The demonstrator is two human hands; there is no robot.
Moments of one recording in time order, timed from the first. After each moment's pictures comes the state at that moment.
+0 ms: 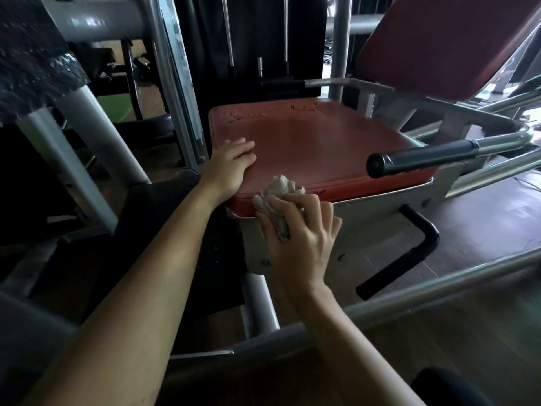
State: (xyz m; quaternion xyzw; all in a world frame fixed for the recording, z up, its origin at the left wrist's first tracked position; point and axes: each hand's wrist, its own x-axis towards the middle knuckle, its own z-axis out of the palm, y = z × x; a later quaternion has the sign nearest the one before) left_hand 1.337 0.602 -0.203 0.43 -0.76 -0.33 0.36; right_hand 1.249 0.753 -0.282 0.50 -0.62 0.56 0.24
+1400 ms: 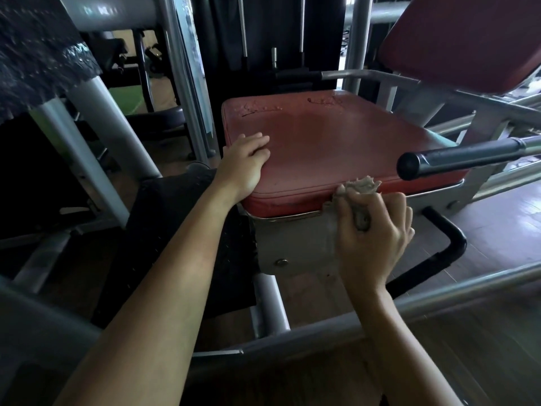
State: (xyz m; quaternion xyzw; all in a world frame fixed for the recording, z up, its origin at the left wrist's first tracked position) left_hand 1.339 0.608 -0.202 0.43 -0.76 -0.33 0.35; right_hand 1.201 0.757 -0.284 0.37 -0.67 0.62 0.19
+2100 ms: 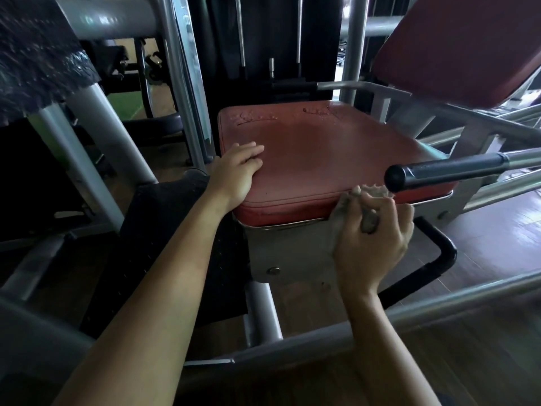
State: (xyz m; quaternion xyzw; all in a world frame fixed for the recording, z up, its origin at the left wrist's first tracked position) left_hand 1.337 0.609 -0.201 0.44 -0.74 -0.35 0.38; right_hand 1.194 0.749 -0.273 0.27 -0.64 0.70 0.14
